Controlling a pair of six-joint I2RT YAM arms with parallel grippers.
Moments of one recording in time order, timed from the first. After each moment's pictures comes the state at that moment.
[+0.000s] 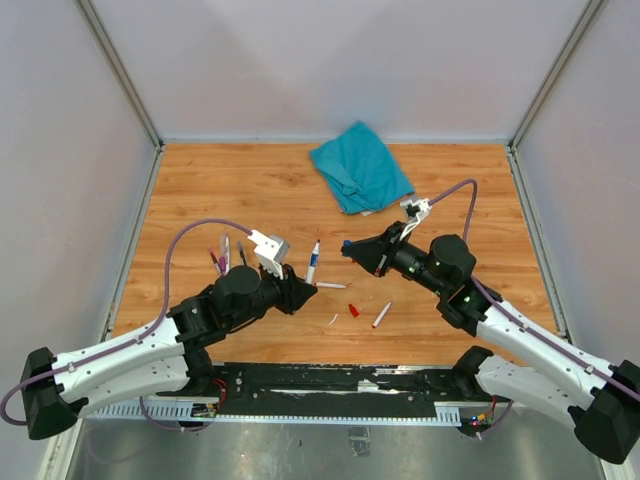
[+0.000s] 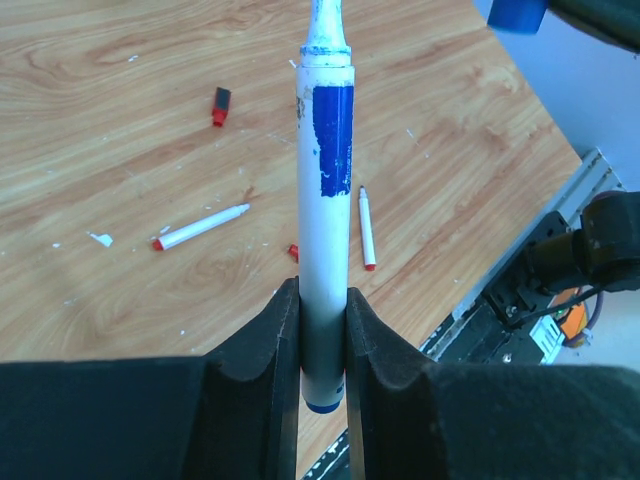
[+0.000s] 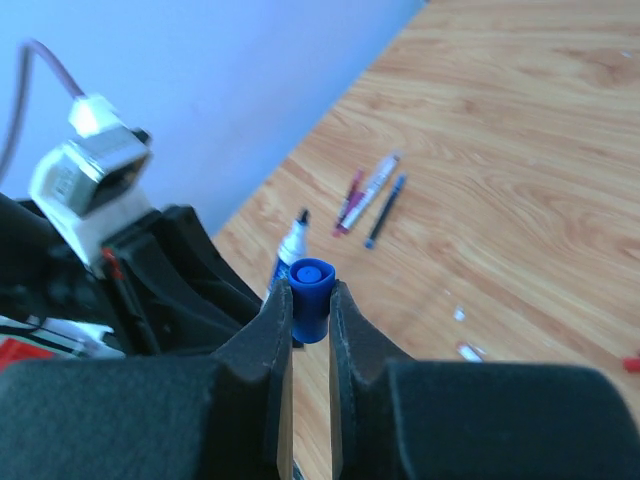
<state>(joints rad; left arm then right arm) -1.01 0.75 0.52 -0.08 -0.17 -0.54 0.74 0.86 0.59 0.25 -0.21 0.56</state>
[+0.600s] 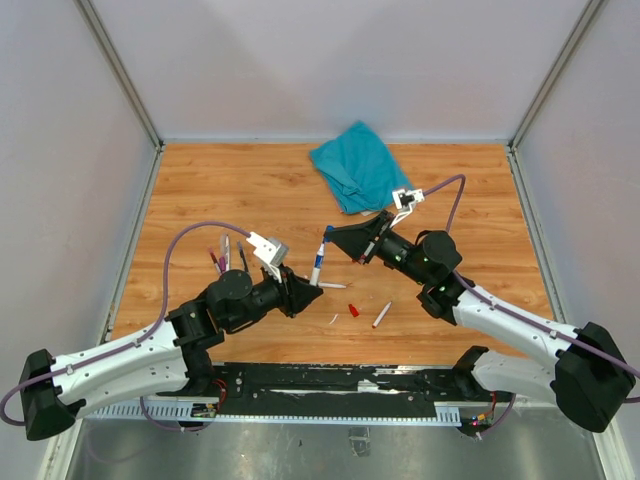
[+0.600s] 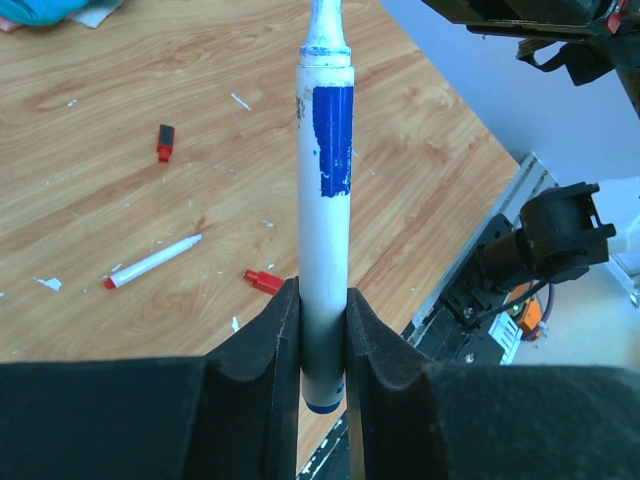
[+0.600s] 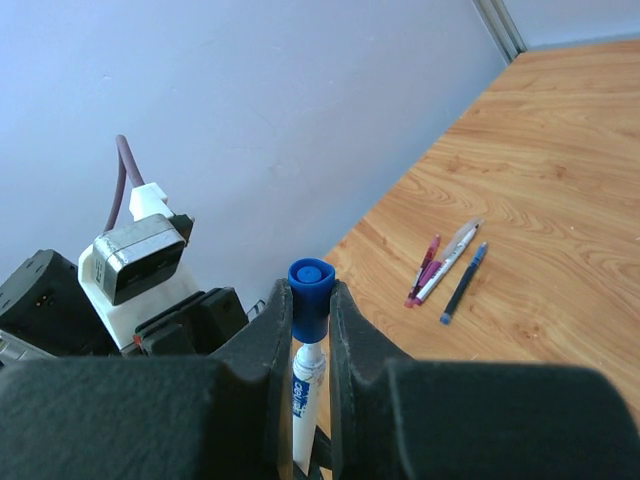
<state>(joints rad) -1.04 0.72 0.47 0.06 -0.10 -0.52 0.76 1.09 0.58 0.71 -0.26 0.76</state>
